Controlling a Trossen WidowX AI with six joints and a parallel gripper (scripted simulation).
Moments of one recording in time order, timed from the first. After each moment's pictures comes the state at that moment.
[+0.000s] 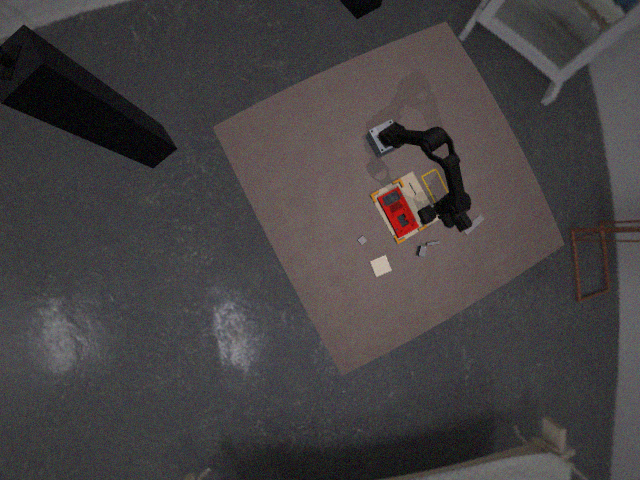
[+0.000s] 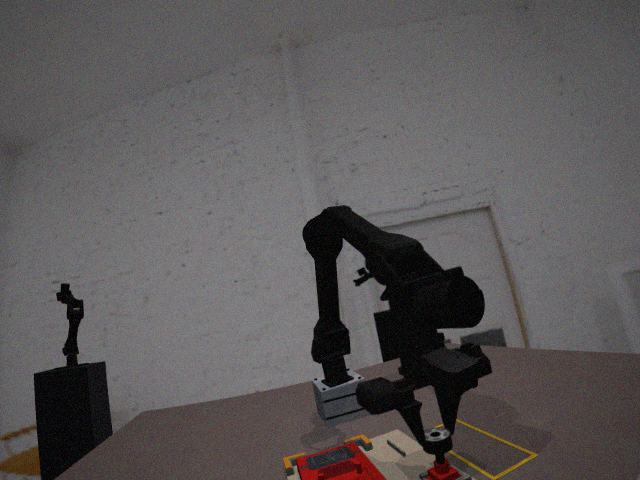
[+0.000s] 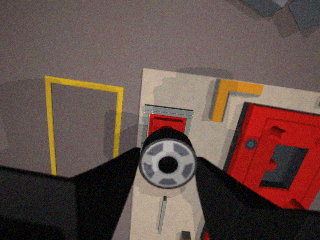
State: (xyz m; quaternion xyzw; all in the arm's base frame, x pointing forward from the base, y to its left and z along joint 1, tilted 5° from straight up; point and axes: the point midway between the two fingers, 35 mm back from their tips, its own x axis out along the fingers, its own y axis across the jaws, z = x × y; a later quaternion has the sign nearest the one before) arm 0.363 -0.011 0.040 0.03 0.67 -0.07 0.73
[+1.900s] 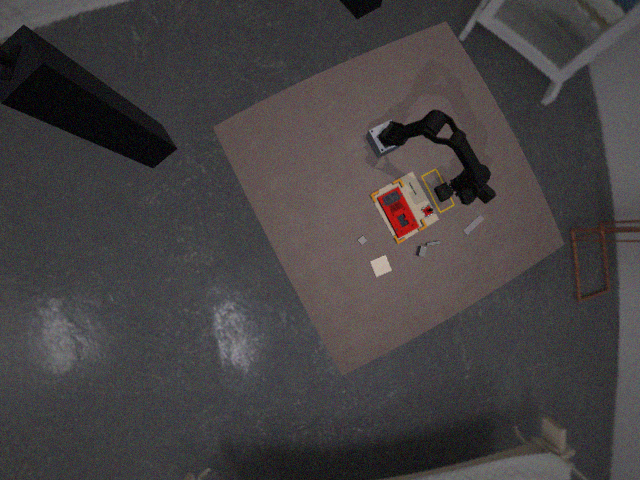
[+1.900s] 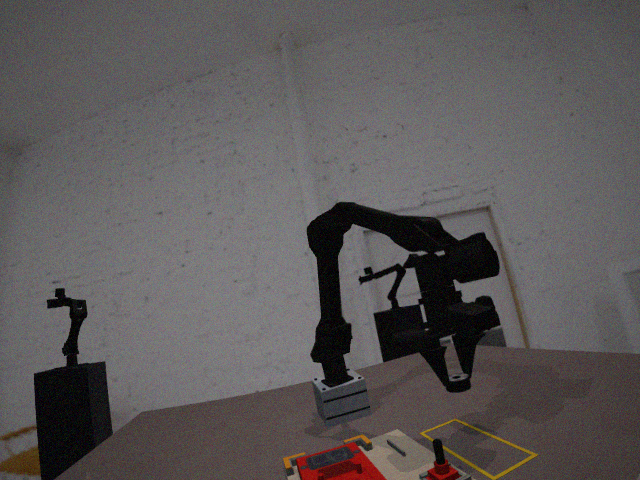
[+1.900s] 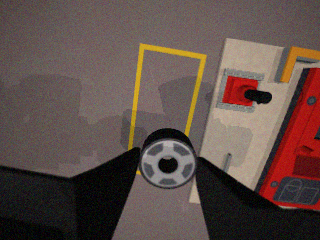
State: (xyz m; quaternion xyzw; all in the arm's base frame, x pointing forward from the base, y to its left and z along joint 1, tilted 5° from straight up) arm 0.320 0.087 0.075 0.03 0.68 -0.06 0.73
